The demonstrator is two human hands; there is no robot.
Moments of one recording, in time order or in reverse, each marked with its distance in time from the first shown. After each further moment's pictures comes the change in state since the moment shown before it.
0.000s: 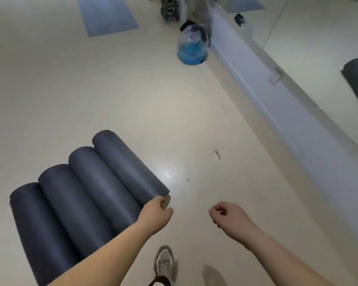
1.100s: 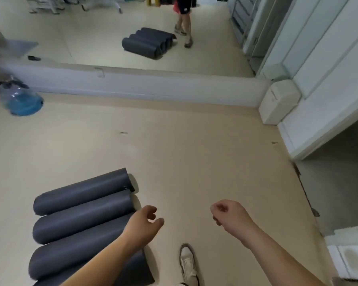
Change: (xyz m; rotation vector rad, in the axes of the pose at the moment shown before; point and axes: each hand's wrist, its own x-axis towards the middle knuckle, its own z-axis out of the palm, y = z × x) left_hand -0.360 -0.319 -0.243 0.623 -0.569 0.730; right_hand -0.556 -0.075 0.523 0.798 0.837 0.454
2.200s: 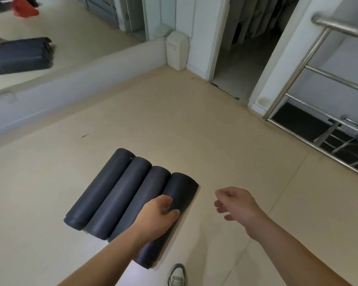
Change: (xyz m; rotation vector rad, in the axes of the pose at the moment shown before) left_hand -0.227 -0.406 -0.363 0.543 -0.602 0.580; right_hand -0.464 -0.138 0.594 0.680 0.576 0.423
